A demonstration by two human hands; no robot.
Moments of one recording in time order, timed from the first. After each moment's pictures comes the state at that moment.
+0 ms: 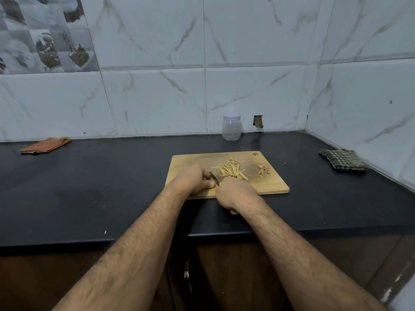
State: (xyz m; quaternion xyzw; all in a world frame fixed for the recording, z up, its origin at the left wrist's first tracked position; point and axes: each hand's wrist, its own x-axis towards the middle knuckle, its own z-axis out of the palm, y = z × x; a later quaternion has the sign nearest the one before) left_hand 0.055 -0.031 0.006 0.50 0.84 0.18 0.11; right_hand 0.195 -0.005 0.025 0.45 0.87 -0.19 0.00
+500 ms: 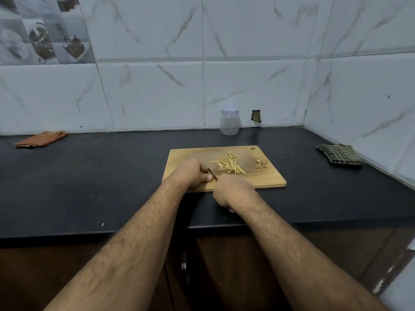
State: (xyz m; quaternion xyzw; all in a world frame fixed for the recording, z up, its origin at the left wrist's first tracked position) left_hand 0.052 -0.028 0.000 0.49 0.84 0.20 0.11; right_hand 0.197 -0.013 0.024 0.45 0.88 -0.14 0.02
